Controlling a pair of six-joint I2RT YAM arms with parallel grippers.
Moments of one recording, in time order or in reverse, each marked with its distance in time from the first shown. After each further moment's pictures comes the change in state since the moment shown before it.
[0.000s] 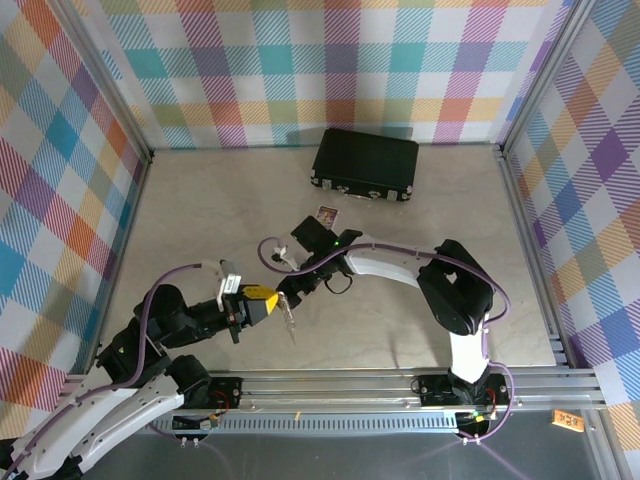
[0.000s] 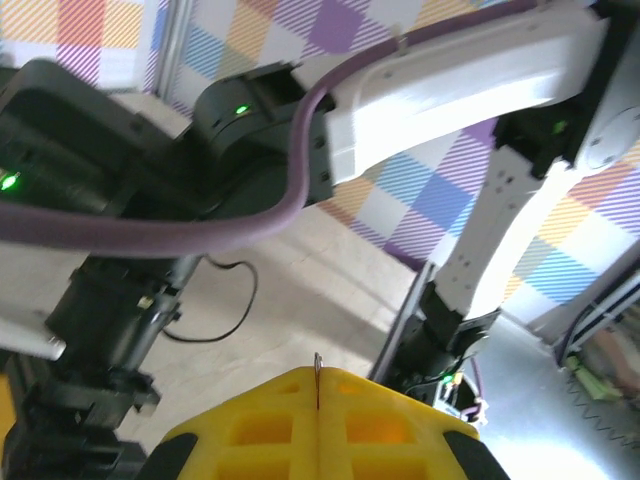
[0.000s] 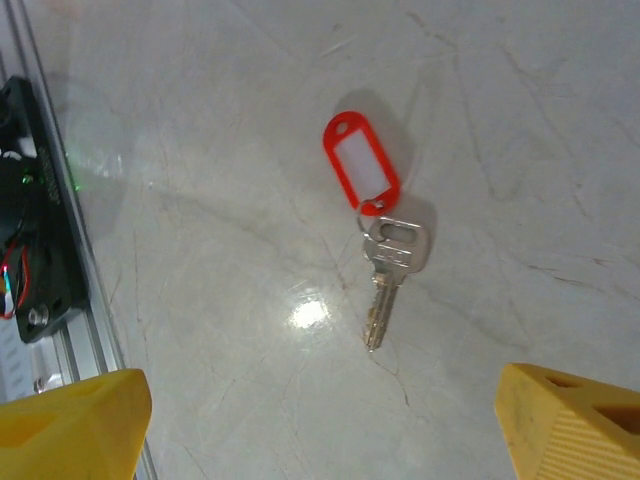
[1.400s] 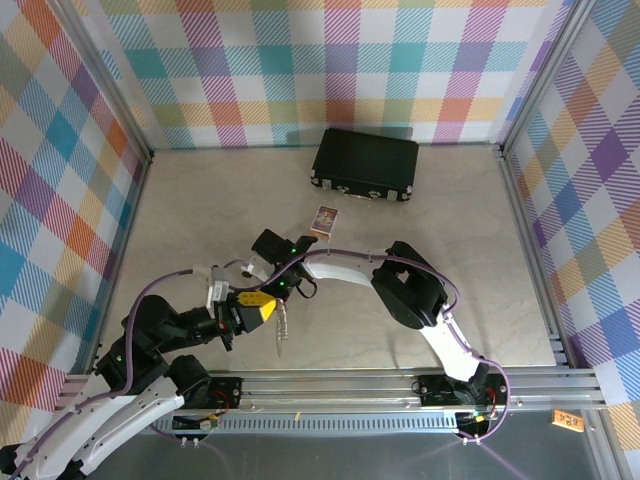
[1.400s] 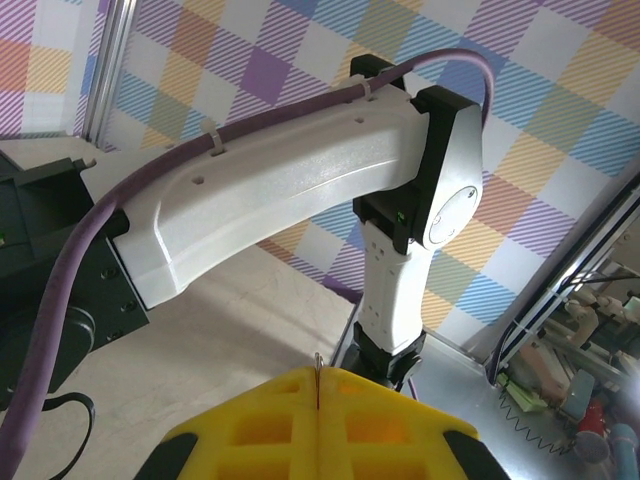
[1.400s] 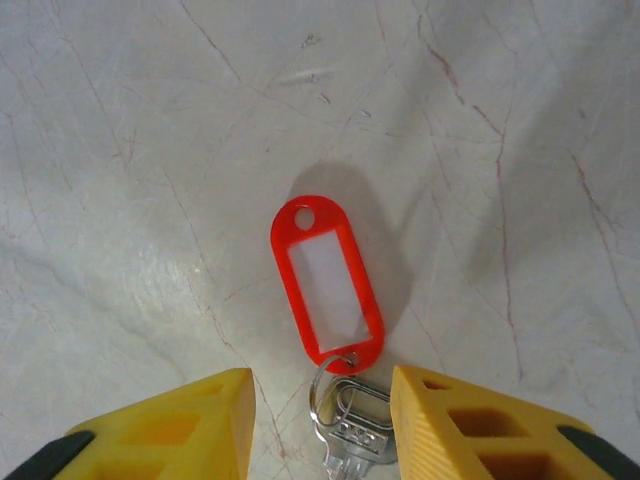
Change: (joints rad) left arm 0.000 -0.080 -0.056 0.105 0.079 -0.071; right arm 0.133 0.289 0.336 -0.151 0.260 -0.124
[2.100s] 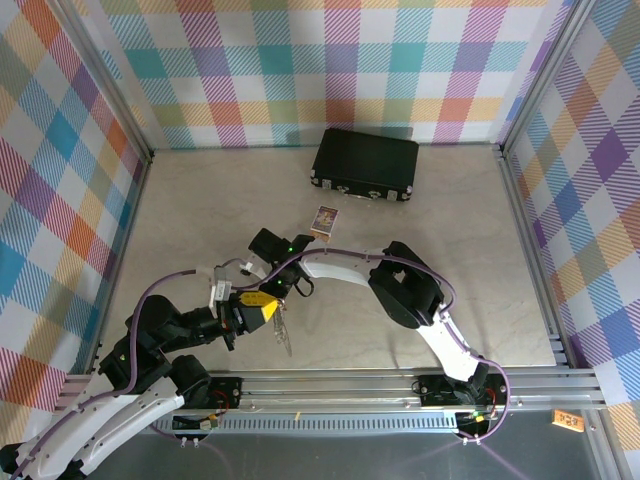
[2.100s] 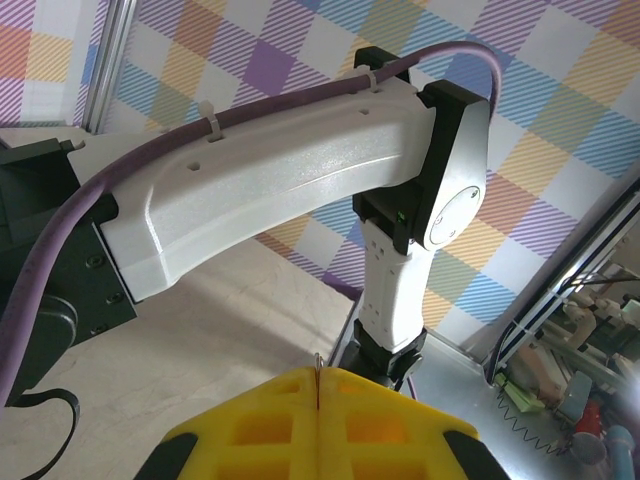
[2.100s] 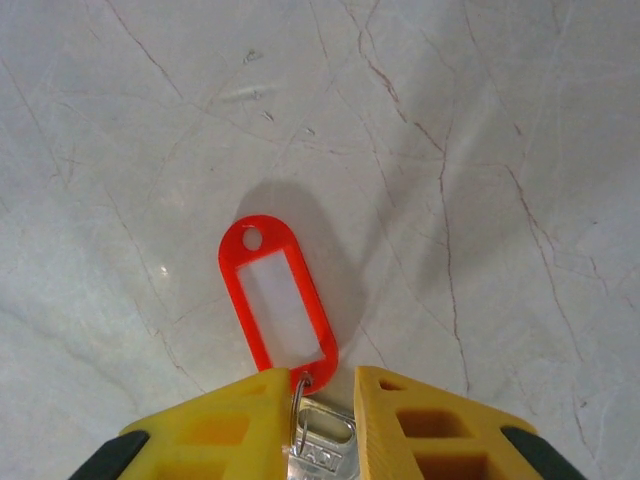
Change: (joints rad) left arm 0.000 0.000 -0.021 0.019 -0.001 -0.016; right arm 0.003 0.028 0.048 -0.027 0.067 0.003
